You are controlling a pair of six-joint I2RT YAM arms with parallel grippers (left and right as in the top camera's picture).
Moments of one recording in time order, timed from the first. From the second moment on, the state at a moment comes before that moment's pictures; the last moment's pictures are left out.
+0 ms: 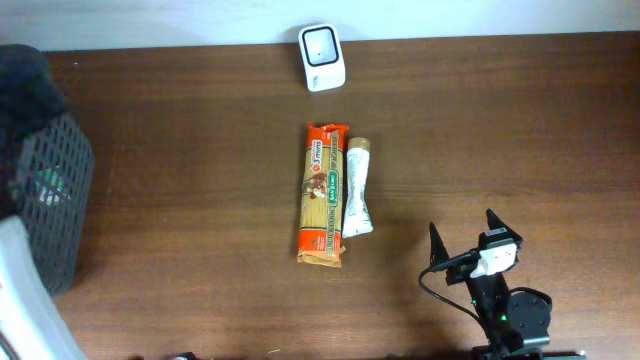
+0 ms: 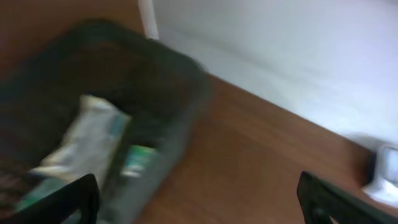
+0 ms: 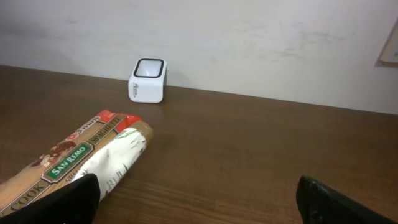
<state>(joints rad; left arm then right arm) 0.39 1.50 2.10 -1.19 -0.14 -0.16 0.06 0.01 0.01 -0.07 -0.13 -0.05</state>
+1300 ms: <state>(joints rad) 0.71 2.36 2.11 -1.17 0.07 0.08 0.06 0.01 0.01 -0.07 -0.13 -0.05</state>
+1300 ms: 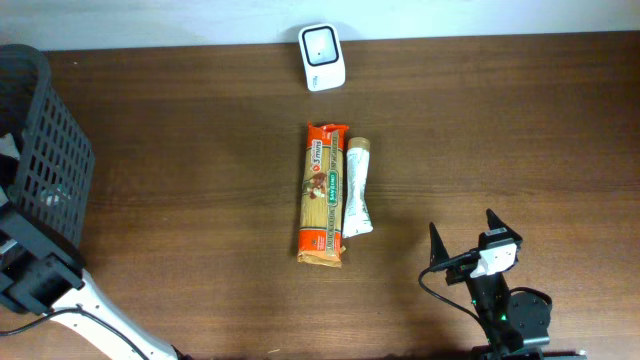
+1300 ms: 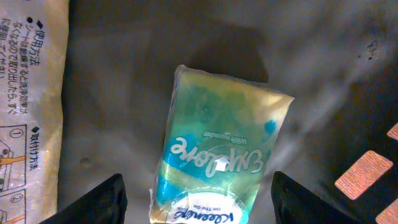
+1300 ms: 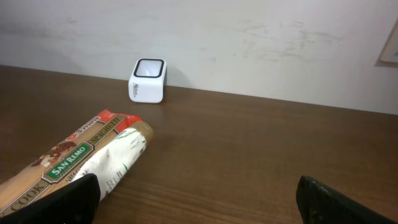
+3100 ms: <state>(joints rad) -0.05 1.86 1.82 -1.33 0.14 0.00 0.06 0.01 0.01 -0.07 -0.13 -0.05</state>
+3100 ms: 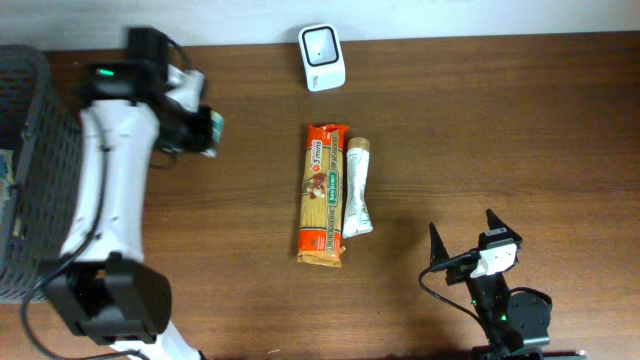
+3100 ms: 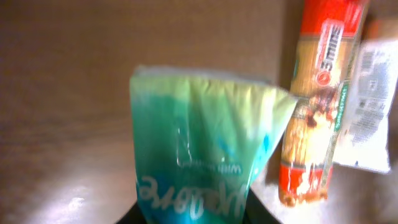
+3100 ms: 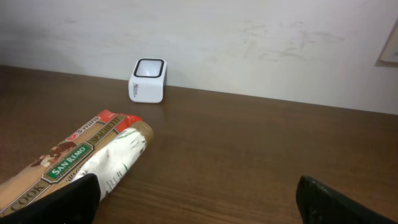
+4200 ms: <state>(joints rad) 0.07 1.60 2.06 -1.16 -0.11 -0.14 0.06 0.01 0.01 -0.07 -0.13 -0.05</state>
